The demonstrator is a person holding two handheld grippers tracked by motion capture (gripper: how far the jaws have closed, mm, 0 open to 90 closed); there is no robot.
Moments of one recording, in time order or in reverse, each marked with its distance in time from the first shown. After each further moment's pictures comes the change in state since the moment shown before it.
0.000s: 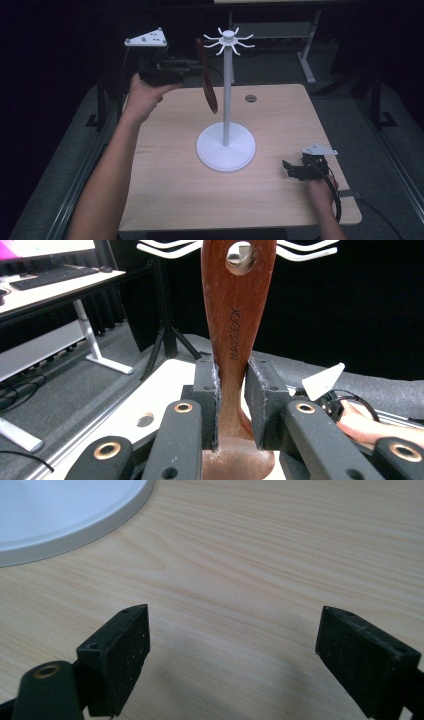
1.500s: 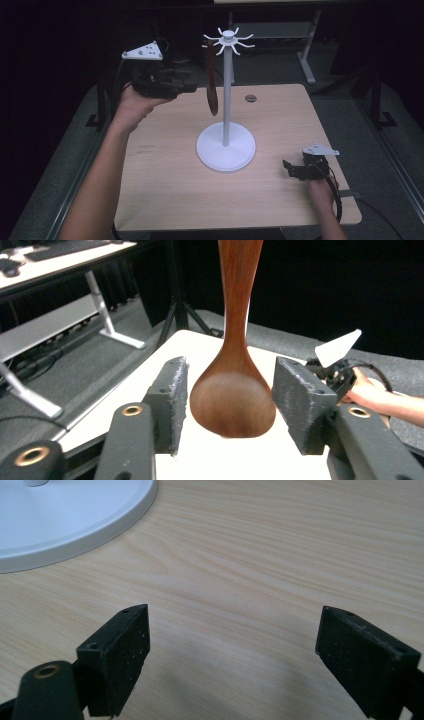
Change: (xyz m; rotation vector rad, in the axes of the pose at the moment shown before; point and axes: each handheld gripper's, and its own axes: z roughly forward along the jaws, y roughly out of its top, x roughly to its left) left arm -0.007 -0.026 -0.017 0.105 0.069 -0.008; right arm -0.002 -0.001 -0.002 -0.019 0.017 0.006
